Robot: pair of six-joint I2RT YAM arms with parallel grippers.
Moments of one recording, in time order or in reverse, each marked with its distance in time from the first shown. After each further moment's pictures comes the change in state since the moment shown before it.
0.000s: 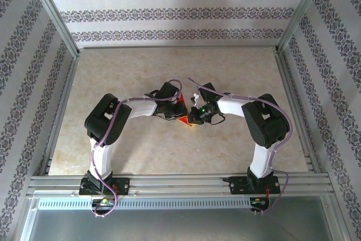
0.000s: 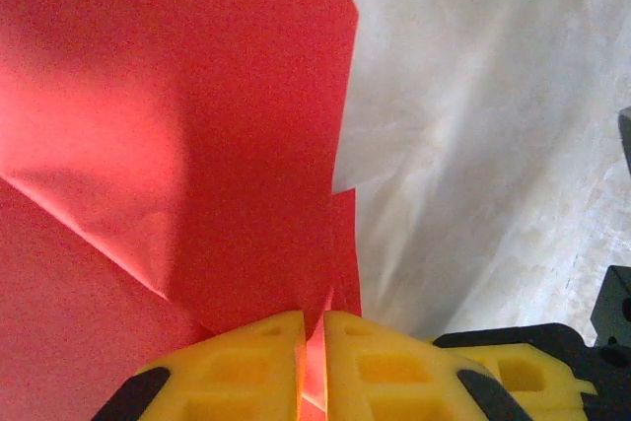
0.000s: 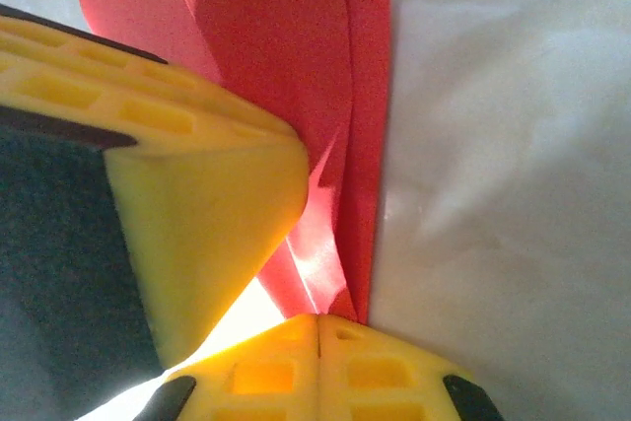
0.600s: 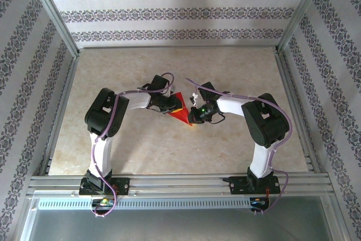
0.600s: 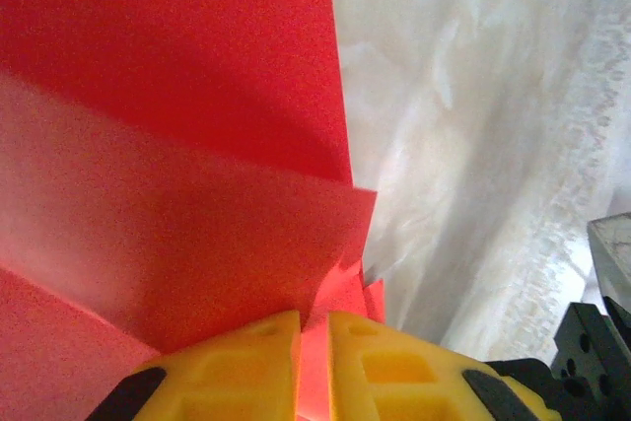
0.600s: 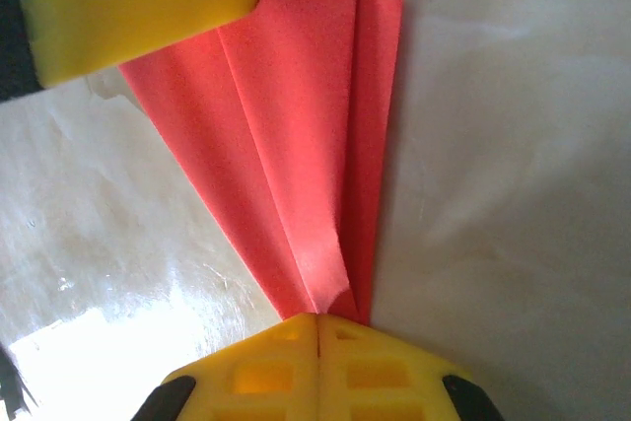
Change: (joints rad) left arm 0.142 0.078 0.065 0.009 0.193 0.075; right arm 0.000 0.008 0.023 -0.039 0.019 -0.066
